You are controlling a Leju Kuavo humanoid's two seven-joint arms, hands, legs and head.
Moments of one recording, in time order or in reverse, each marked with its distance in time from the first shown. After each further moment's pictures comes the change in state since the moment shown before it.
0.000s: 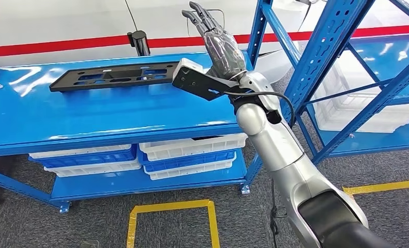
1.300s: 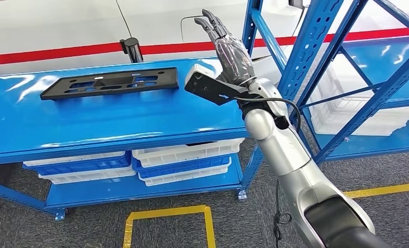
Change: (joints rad) left arm 0.013 -0.005 -0.017 0.000 -0.002 -0.005 -0.007; right arm 0.048 -0.045 -0.016 -0.035 -0.012 -0.007 0.000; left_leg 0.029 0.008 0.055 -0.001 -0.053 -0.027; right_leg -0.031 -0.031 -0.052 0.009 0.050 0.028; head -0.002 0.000
